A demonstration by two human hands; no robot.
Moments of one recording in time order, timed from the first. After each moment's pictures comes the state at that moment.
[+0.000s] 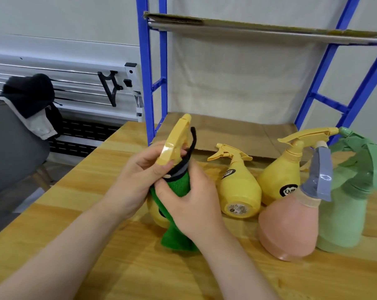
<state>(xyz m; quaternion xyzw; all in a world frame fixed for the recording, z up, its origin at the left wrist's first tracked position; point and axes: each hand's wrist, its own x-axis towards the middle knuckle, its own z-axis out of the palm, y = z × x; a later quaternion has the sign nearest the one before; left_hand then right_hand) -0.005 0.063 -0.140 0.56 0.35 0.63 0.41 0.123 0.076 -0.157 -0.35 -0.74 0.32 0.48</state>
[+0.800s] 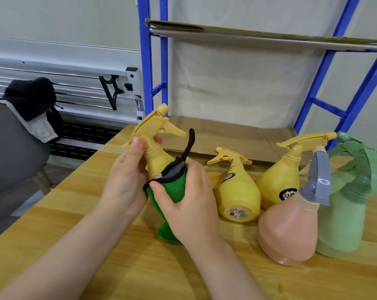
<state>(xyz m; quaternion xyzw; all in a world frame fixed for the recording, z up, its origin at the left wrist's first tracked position) -0.003 0.072 -0.140 0.32 0.33 0.77 0.43 0.116 0.081 -0.174 -0.39 -0.76 0.15 0.50</state>
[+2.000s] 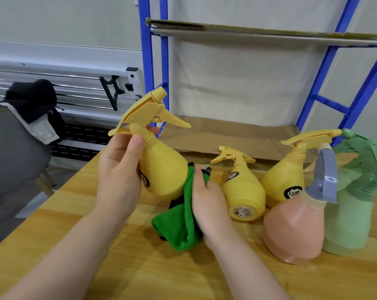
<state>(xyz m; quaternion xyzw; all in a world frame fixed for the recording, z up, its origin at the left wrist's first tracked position) -0.012 0.065 -0.132 0.44 0.32 0.80 0.26 0.126 0.088 -0.155 -0.49 -0.57 0.50 0.43</state>
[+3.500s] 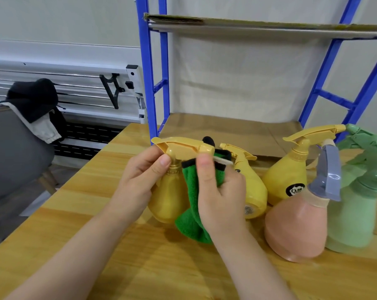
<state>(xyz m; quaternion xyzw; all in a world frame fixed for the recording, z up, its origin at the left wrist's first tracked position) -0.009 0.063 -0.148 0.59 0.36 0.65 0.32 0.139 0.075 -0.137 -0.31 -0.67 0.30 0.61</state>
